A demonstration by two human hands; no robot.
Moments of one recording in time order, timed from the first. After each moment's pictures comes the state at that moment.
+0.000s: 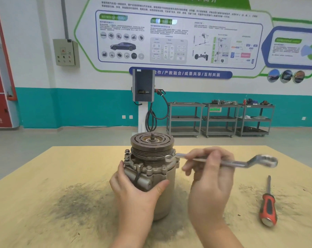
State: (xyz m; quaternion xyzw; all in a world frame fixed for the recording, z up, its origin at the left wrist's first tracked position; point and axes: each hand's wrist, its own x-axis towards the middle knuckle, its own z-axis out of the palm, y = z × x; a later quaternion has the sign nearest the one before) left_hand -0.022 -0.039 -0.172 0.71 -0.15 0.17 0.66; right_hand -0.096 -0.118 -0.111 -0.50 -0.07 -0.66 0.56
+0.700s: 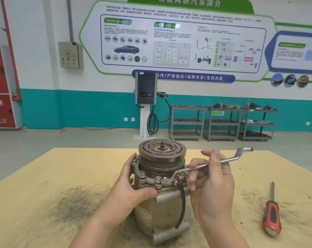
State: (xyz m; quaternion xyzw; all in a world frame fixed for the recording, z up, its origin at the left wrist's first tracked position) left_hand 0.029 -0.006 -0.156 0.62 -0.40 -0.09 0.67; right_hand -0.095 -0.138 -0.105 -0.40 -0.04 -0.51 0.76
